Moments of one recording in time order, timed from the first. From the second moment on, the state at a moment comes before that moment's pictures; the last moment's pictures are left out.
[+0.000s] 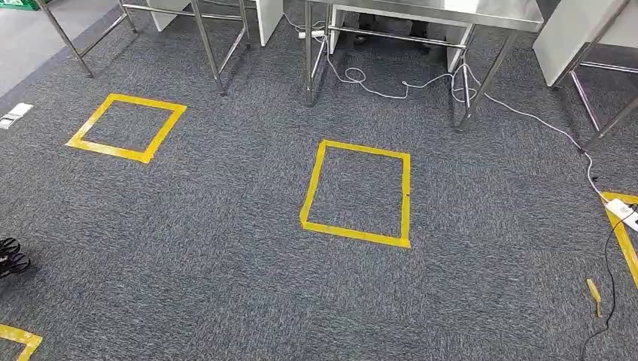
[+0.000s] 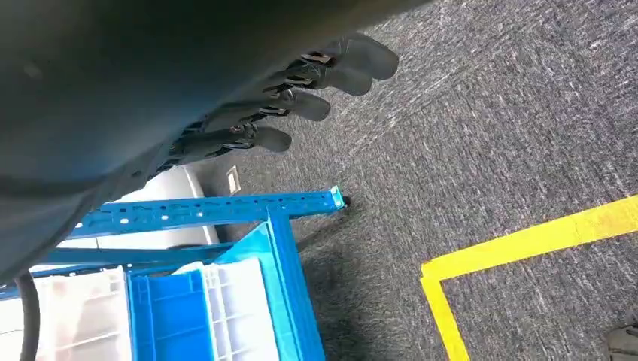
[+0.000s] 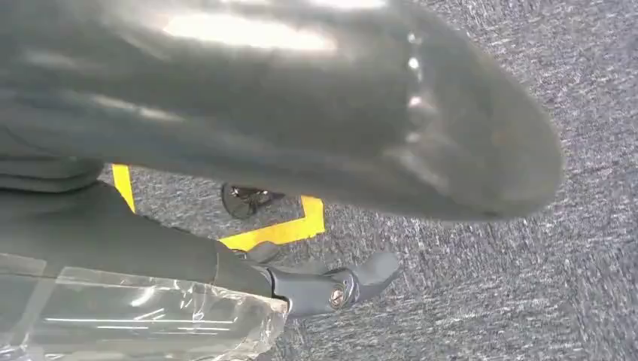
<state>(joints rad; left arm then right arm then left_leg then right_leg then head) -0.03 -0.15 0.86 -0.21 -1.49 0.03 0.12 -0.05 0.18 -1.25 -0.25 0.62 -0.15 -0.47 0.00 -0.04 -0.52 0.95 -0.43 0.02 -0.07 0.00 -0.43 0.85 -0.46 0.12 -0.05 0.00</state>
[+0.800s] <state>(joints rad) -0.03 -0.15 0.87 -0.21 -1.49 0.04 0.13 -0.05 0.18 -1.26 -0.25 0.64 -0.16 -0.46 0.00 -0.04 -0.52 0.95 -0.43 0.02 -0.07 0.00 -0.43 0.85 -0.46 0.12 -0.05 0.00</state>
